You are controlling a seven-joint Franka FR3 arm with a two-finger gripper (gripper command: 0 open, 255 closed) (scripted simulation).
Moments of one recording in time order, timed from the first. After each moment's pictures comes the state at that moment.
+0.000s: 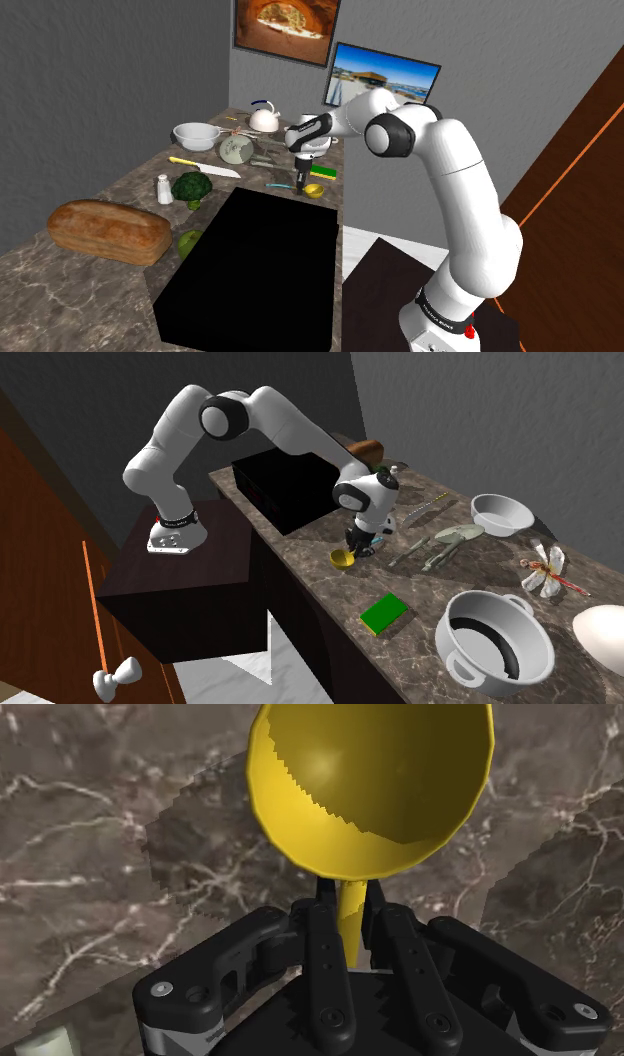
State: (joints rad) arm -0.13 0.80 -0.24 -1.51 0.26 2.10 -0.97
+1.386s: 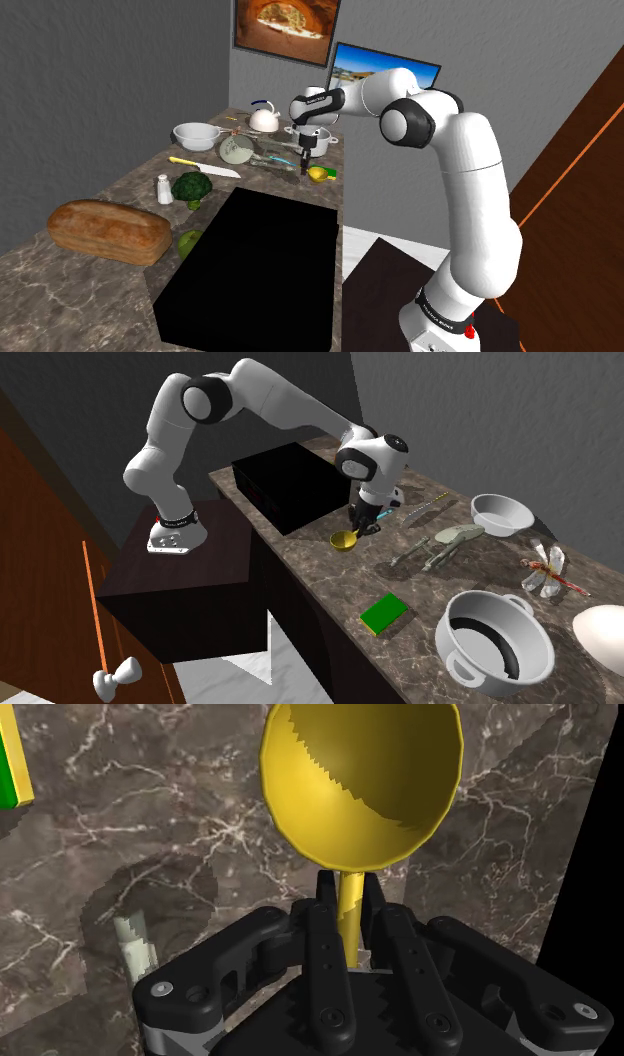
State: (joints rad) arm -0.11 0.64 -0.26 -1.48 0.22 1.92 -0.95
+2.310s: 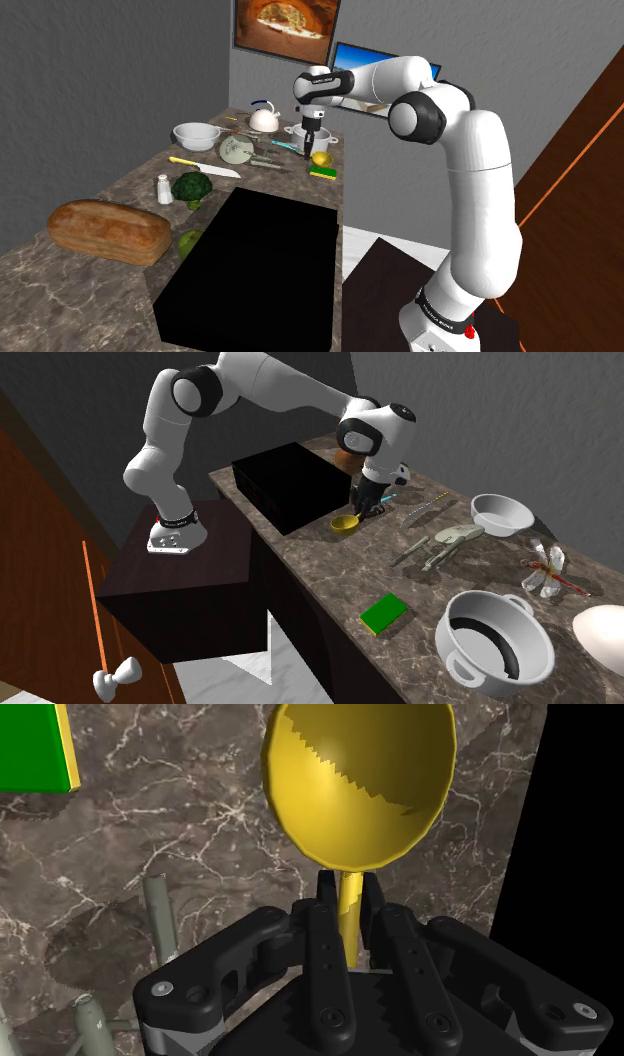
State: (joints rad) arm -0.11 0.57 -0.28 -1.41 0.19 1.78 -0.93
